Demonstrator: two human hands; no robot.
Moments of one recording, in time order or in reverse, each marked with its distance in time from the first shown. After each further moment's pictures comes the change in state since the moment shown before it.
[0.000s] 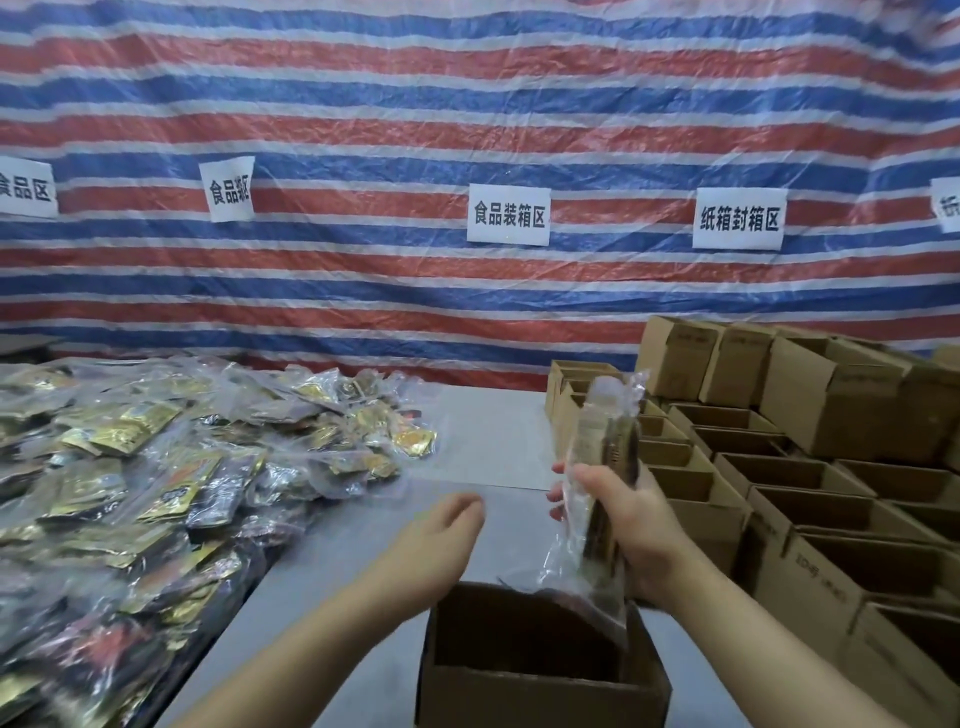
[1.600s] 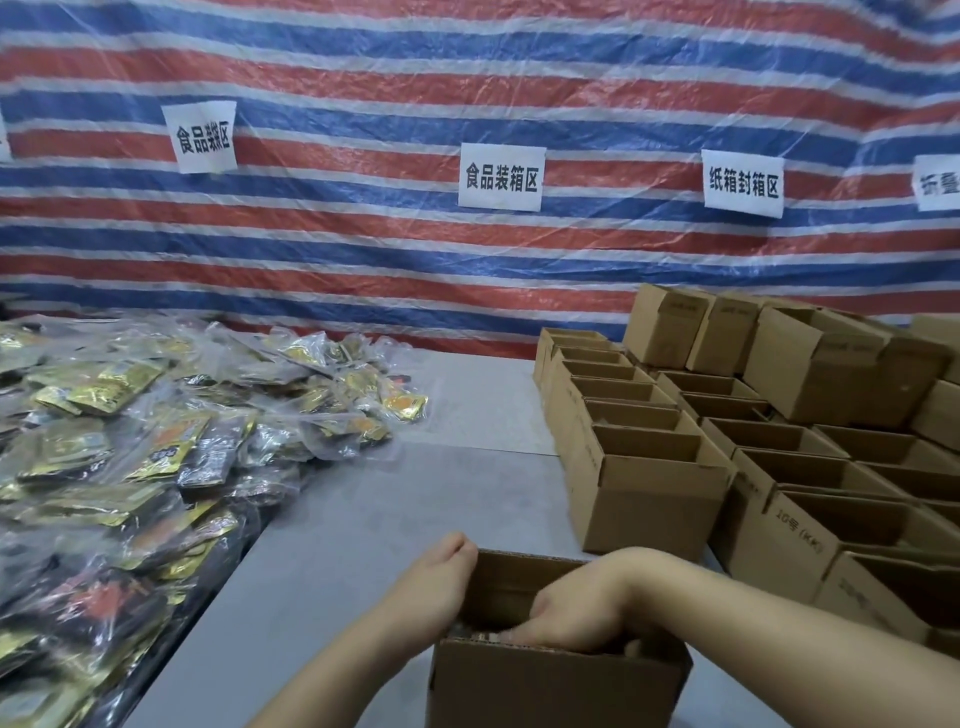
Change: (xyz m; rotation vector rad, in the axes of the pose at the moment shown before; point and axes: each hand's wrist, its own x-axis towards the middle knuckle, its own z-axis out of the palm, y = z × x) left_hand -0.021 -0.055 0.034 -0.129 -0.074 -0.130; right_hand -0.017 0.022 0.041 -1.039 -1.002 0.757
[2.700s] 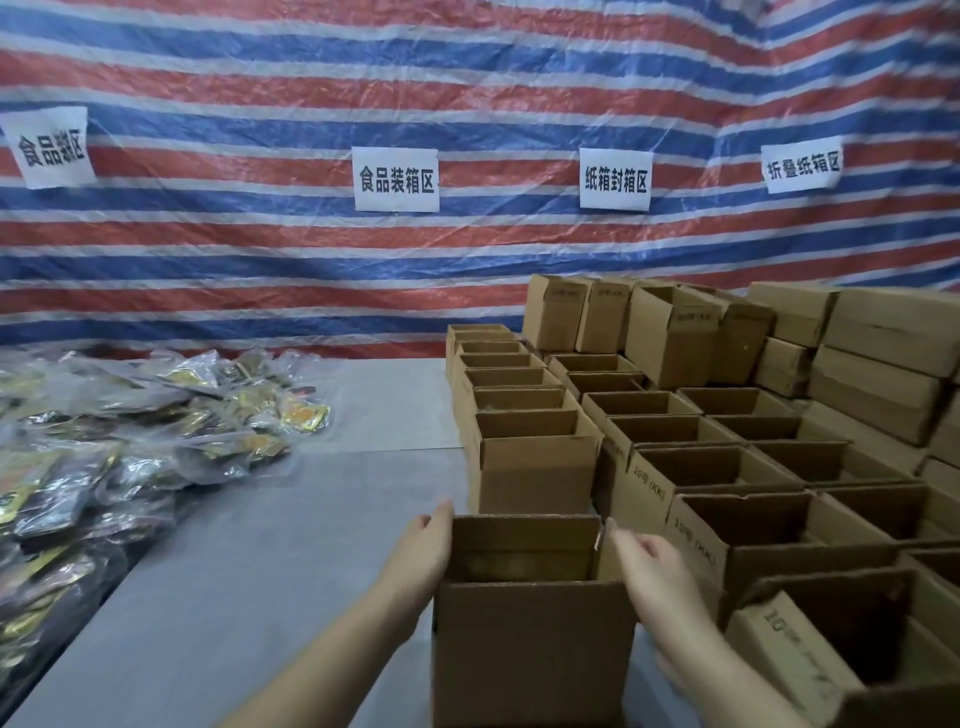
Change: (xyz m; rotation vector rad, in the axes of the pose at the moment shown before) left_hand 0.026 0.054 0.111 -0.153 -0.011 -0.146; right_hand -0.041 0.158 0.076 1.199 1.372 0.137
